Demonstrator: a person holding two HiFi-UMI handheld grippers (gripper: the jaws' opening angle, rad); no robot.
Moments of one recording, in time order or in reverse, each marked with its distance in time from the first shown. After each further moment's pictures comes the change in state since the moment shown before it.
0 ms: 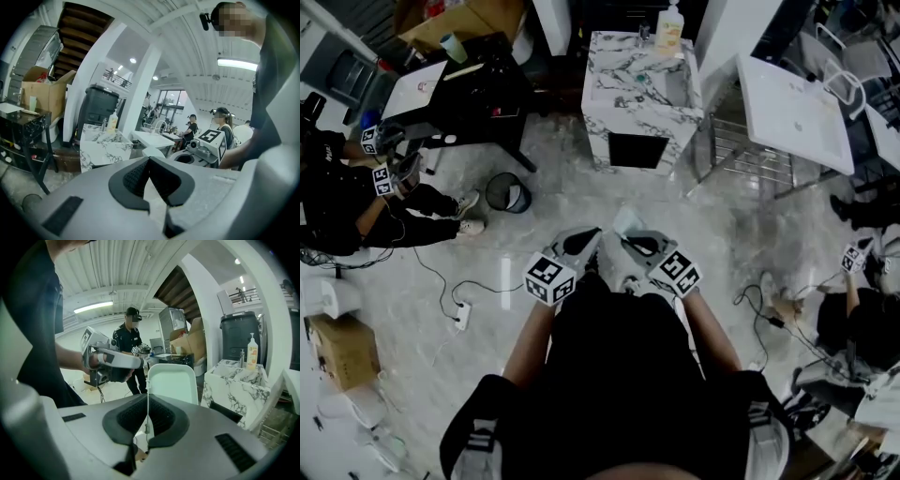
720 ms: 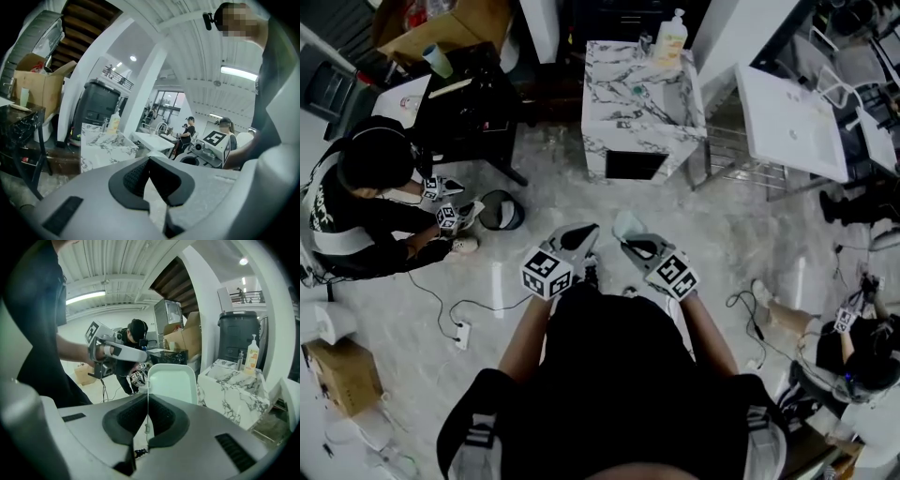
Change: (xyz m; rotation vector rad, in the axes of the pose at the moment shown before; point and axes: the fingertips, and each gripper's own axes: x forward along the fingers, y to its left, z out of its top) left arm 0.031 0.109 0.039 -0.032 0.011 -0.082; right arm 0.068 -0.065 0.035 -0.034 0.078 -0.068
